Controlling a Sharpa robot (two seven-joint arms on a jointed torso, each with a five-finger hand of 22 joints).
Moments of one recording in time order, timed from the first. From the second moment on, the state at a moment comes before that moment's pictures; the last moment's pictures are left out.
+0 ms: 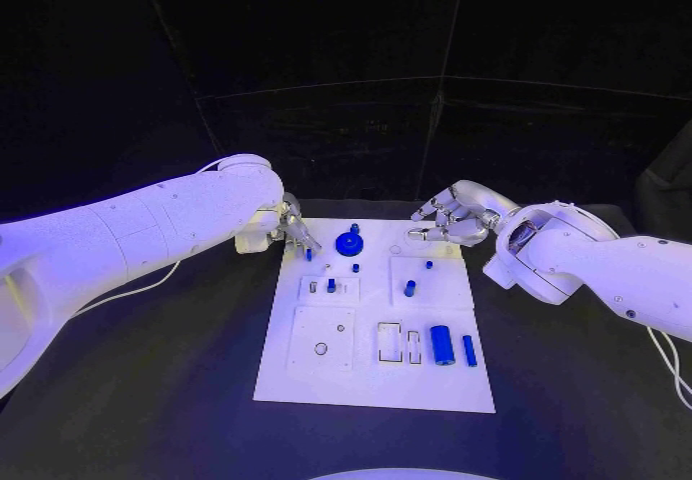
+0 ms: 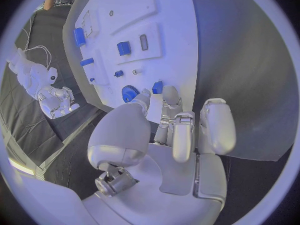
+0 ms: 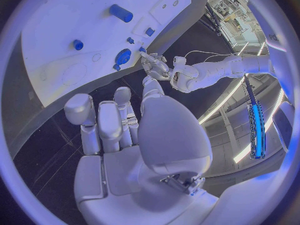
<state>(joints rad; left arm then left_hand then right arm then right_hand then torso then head) 1.41 -0.44 -0.13 0.97 -0.98 0.33 -0.59 1.07 0.03 0.06 0.17 0.05 0.91 0.07 0.61 0.25 1.18 0.00 0.89 0.72 1.47 -0.07 1.56 1.31 0.06 1.45 0.04 1.32 1.22 1.27 -0.87 -0.03 1.55 -1.08 -0.35 -0.10 1.37 -0.06 -0.16 0.27 0.38 0.94 0.15 0.09 0.07 1.20 0.06 0.87 0.90 1.47 -0.01 1.22 1.06 0.10 1.22 0.10 1.27 1.02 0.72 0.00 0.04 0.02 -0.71</state>
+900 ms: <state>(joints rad) 1.41 -0.44 -0.14 0.97 -0.98 0.31 -0.58 1.25 0.09 0.29 0.06 0.05 0.89 0.07 0.65 0.27 1.20 -0.02 0.89 0.71 1.47 -0.08 1.56 1.31 0.06 1.46 0.03 1.32 1.23 1.27 -0.87 -0.03 1.55 -1.08 -0.35 -0.10 1.37 -0.06 -0.16 0.27 0.38 0.94 0.15 0.09 0.07 1.20 0.06 0.87 0.90 1.47 -0.01 1.22 1.06 0.10 1.22 0.10 1.27 1.02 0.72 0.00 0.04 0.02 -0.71</state>
